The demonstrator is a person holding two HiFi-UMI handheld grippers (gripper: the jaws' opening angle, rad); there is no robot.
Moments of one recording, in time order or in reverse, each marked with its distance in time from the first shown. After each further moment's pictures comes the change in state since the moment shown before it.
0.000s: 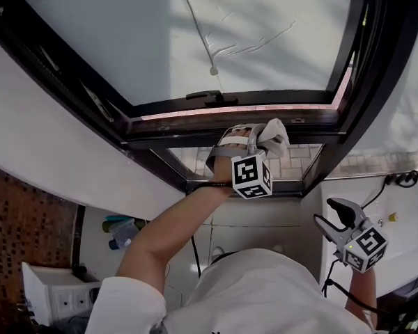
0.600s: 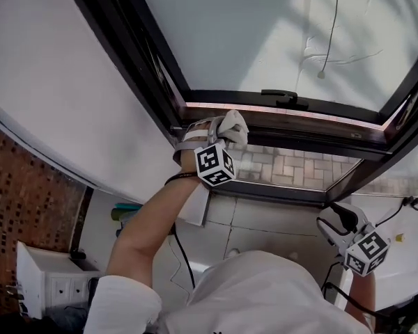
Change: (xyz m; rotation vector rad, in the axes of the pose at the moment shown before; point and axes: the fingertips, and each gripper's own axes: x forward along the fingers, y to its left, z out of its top) left arm -0.125 0.078 -0.309 -0.094 0.230 0.156; right arm 0.127 0.126 0.048 -0.072 0.028 0.061
